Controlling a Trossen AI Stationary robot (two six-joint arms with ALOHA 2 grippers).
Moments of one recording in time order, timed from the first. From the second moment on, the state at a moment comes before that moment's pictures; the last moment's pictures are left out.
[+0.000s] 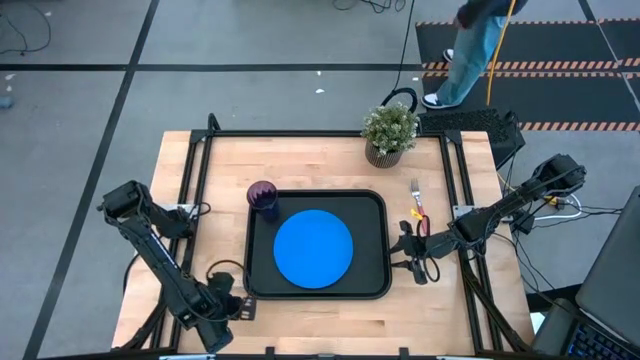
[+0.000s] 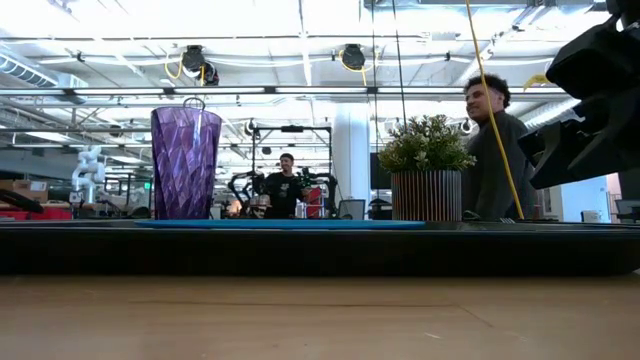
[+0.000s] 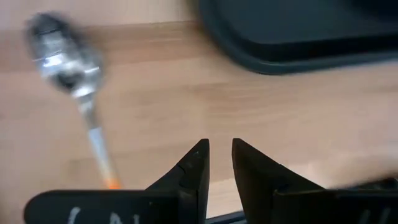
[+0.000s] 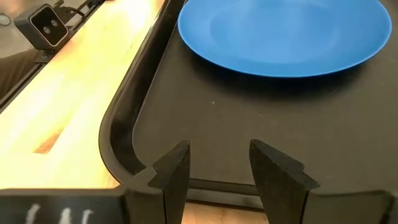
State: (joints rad) left arm -0.95 1.66 1.14 -0.88 -0.16 -2.45; right arm 0.49 1.03 0.14 0.34 0.21 0.30
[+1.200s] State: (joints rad) left arm -1.02 1.83 1.14 -0.91 0.13 -2.64; right arm 0.49 1.03 0.14 0.33 0.21 0.31
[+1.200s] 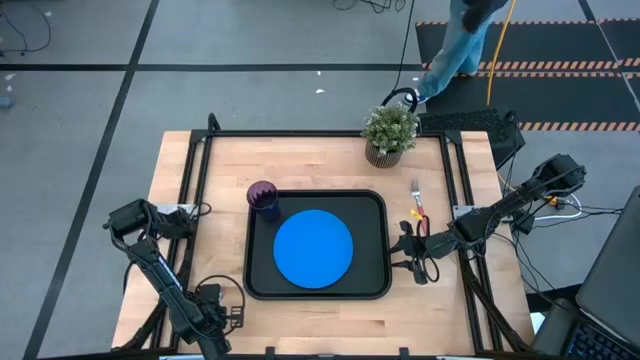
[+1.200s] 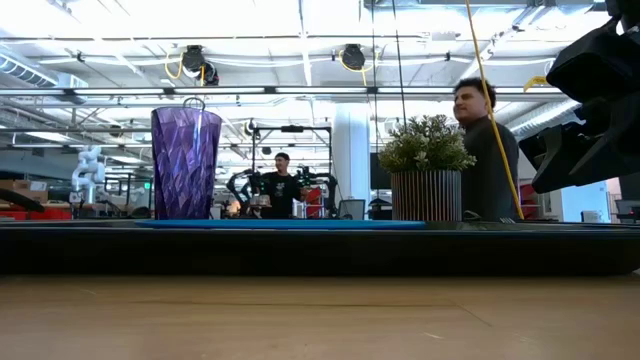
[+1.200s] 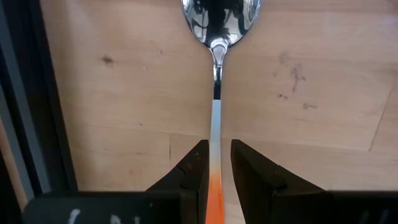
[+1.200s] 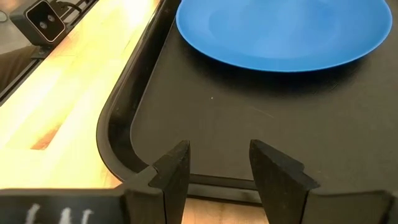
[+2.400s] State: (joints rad) left arm -1.02 1.78 1.06 -0.83 0.10 -2.59; right arm 0.49 1.03 0.14 0.33 0.21 0.30
